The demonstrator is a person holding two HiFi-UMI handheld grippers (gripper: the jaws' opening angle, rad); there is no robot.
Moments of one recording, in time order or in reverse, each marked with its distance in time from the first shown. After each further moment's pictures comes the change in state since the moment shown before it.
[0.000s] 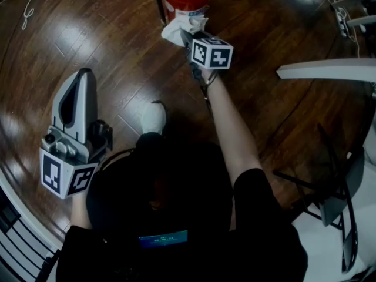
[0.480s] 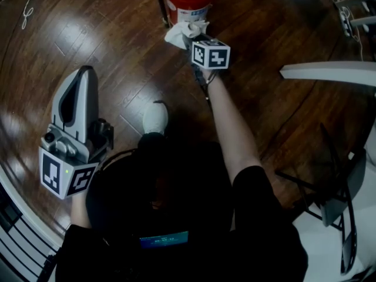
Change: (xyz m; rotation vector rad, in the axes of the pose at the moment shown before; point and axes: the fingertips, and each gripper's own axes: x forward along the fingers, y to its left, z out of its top) left arm 0.011 0.005 -0.003 -0.007 0.011 -0.016; right arm 0.023 -0.020 -0.036 -0.024 0.077 -0.026
